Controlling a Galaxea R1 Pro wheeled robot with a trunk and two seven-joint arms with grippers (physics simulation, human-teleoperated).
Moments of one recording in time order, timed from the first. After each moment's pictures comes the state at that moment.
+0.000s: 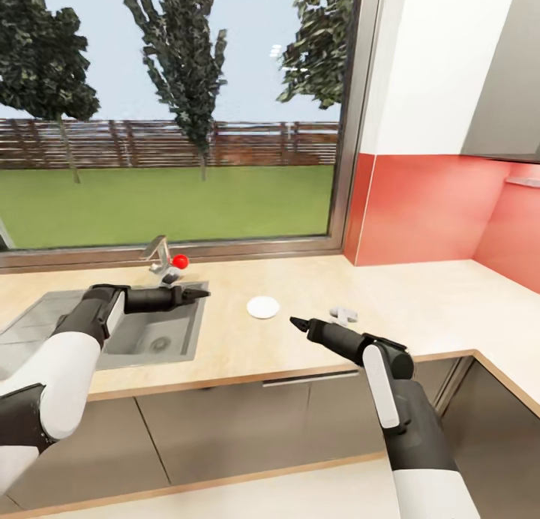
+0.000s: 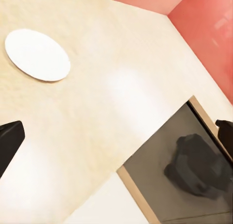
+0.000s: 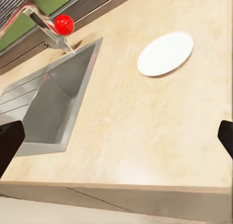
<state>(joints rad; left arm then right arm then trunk) -1.12 0.17 0.32 -0.50 -0.25 0.74 -1.14 -0.54 0.16 -0.07 -1.42 -0.32 0.86 0.23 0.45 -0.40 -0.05</state>
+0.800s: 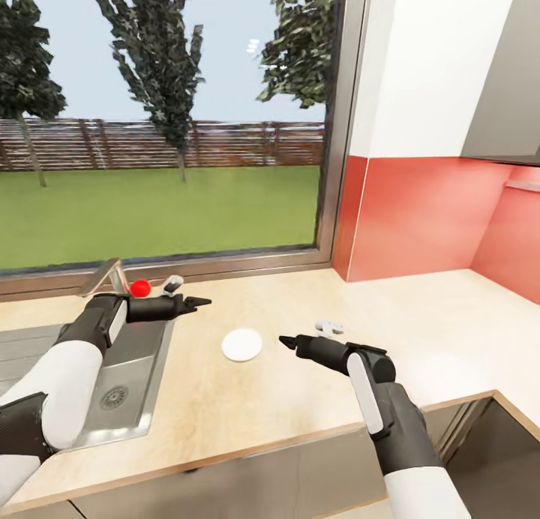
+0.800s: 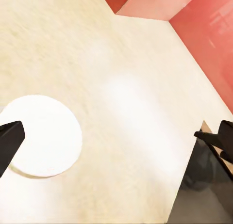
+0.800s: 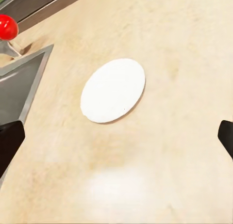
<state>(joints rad) -1.08 0.16 0.34 -0.49 -0.25 0.74 -1.14 -0.54 0.16 0.00 -1.31 -0.26 0.86 0.23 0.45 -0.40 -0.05</state>
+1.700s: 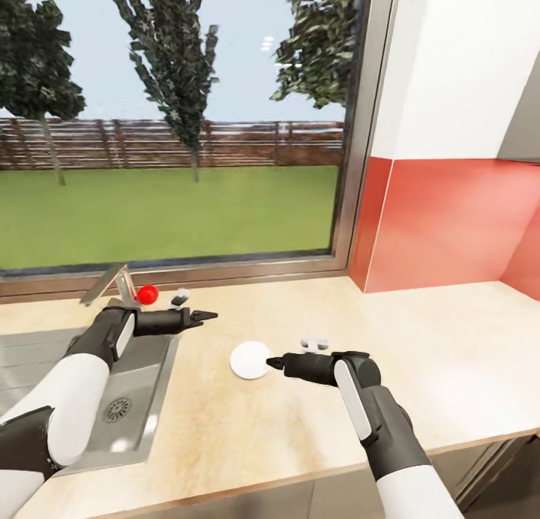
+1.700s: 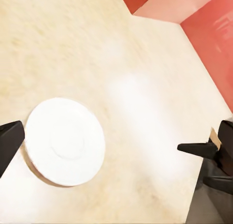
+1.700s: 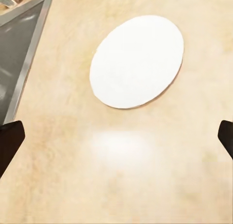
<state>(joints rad) -1.02 0.13 0.34 -0.49 -0.25 0.74 -1.14 -0.54 0.16 0.08 -1.23 -0.26 0.96 0.23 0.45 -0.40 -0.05</state>
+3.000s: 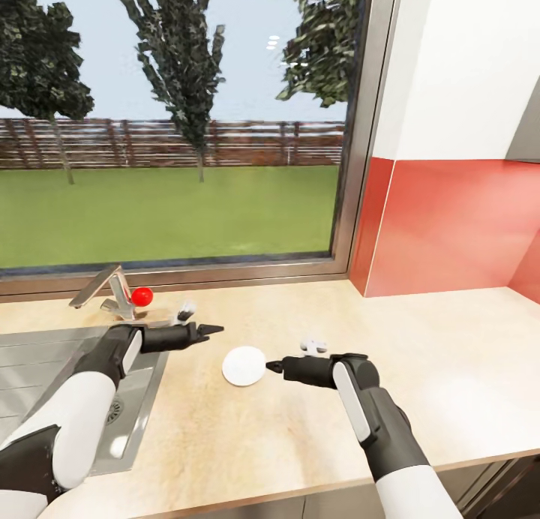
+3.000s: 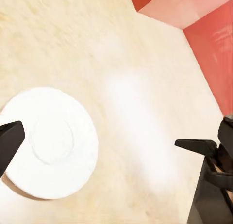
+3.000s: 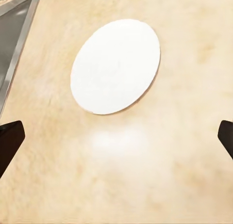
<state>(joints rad) -0.95 0.10 0.35 -0.49 -0.20 0.73 -1.10 -0.54 0.16 0.08 -1.21 -0.26 0.96 0.23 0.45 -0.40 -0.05</state>
